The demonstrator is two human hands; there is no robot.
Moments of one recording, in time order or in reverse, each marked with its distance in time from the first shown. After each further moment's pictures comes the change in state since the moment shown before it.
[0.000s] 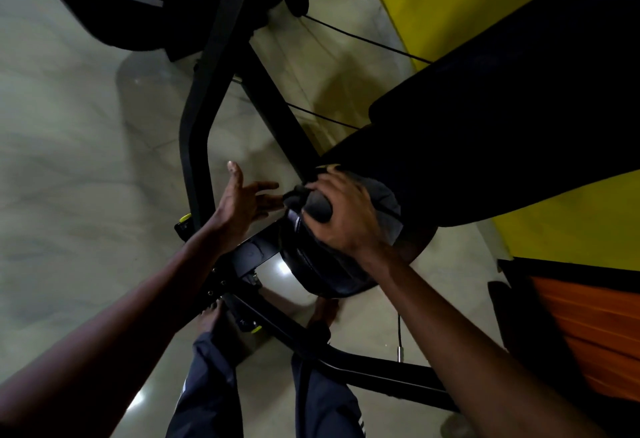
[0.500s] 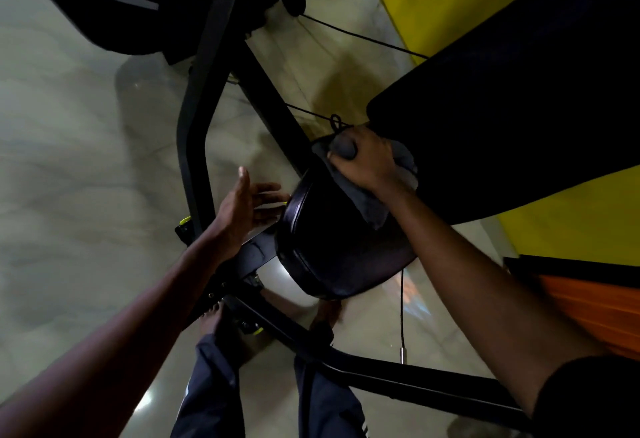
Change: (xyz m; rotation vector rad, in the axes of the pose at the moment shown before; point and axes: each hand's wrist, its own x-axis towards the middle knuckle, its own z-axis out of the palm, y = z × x) left_hand -0.005 -0.002 0.014 -0.056 0.074 0.037; right_hand 0.082 0.059 -0.030 -0.015 0.050 0.155
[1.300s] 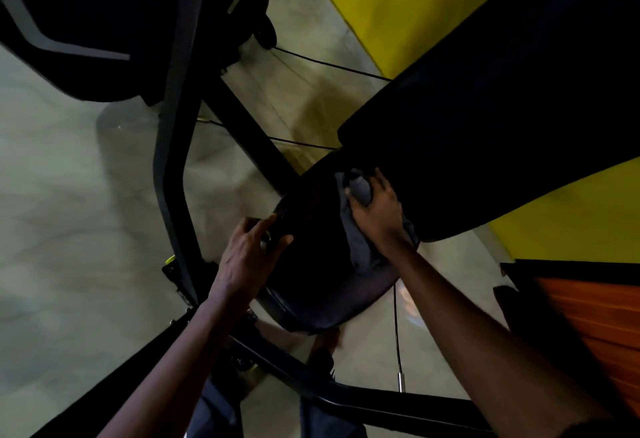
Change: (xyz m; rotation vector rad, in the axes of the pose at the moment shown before) left_hand -0.018 -0.013 0.047 1.037 0.192 0.527; right_hand -0.048 0.070 0.004 0.112 0.172 0.340
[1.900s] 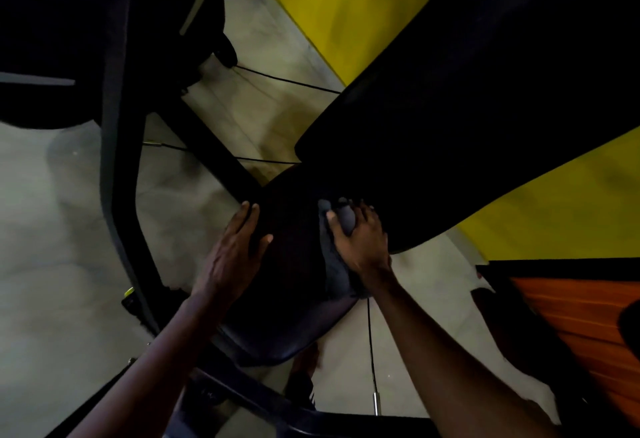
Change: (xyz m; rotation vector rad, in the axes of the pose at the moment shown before) left_hand 0.052 0.039 0.041 0.099 -0.003 0.177; right_hand -0.017 0.044 -0.020 -0.046 -0.005 0.146
